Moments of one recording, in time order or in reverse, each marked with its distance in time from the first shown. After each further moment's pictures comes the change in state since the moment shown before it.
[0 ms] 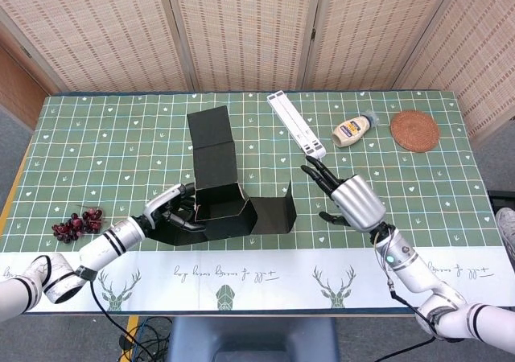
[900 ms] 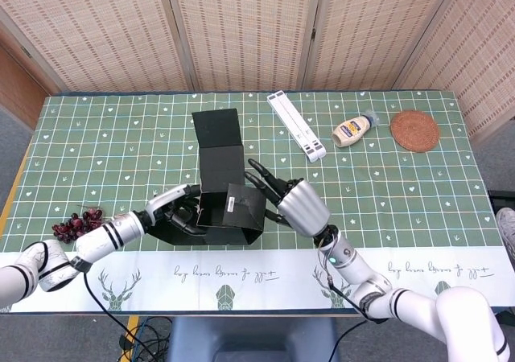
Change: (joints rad) left arm -0.096 0.037 0.090 0.026 0.061 0.007 0.008; right arm 0.134 -0.419 0.131 0.369 -0.151 0.185 -0.028
